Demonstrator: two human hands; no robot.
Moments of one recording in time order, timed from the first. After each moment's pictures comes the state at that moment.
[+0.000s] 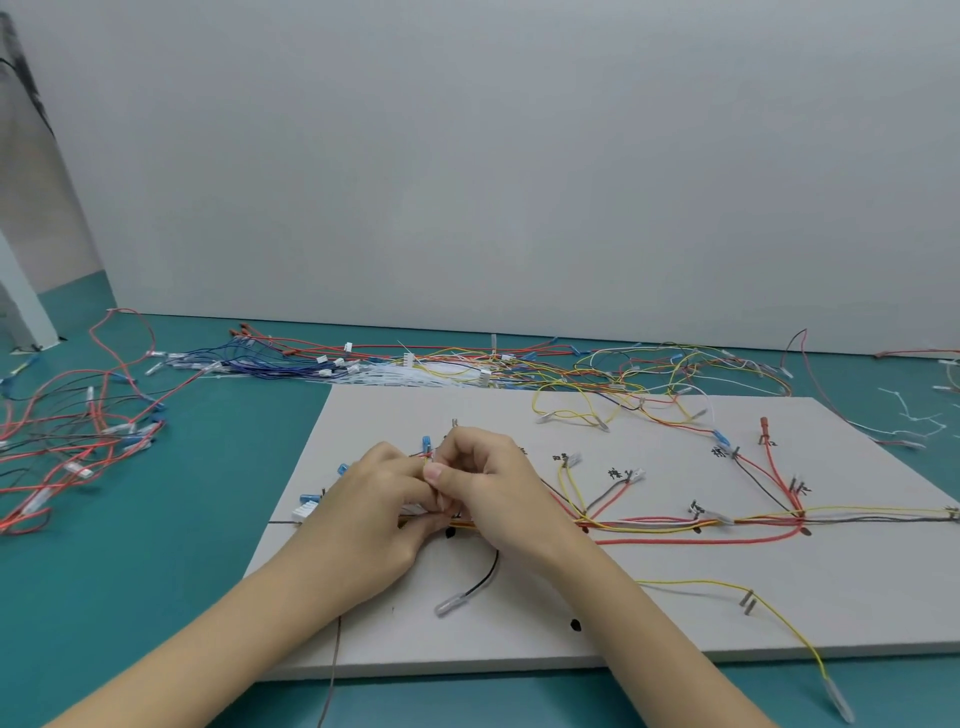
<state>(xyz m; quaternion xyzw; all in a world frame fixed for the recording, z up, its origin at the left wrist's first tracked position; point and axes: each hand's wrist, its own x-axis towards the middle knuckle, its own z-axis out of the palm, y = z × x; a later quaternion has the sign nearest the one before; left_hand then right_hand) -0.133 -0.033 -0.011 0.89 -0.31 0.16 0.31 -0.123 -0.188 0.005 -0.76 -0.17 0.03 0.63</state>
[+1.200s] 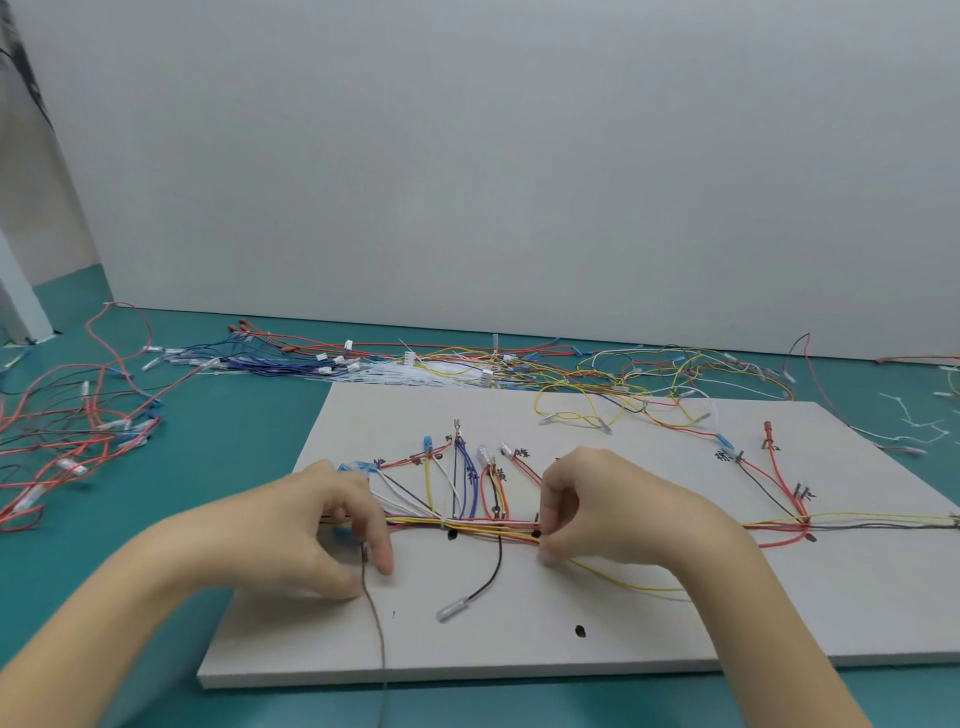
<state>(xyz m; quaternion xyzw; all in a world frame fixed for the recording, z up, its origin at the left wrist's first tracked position) -0.136 0.022 0.024 0.91 -0.28 -0.16 0.28 -0.140 -0.263 0.044 -0.97 -0.10 0.11 0.21</state>
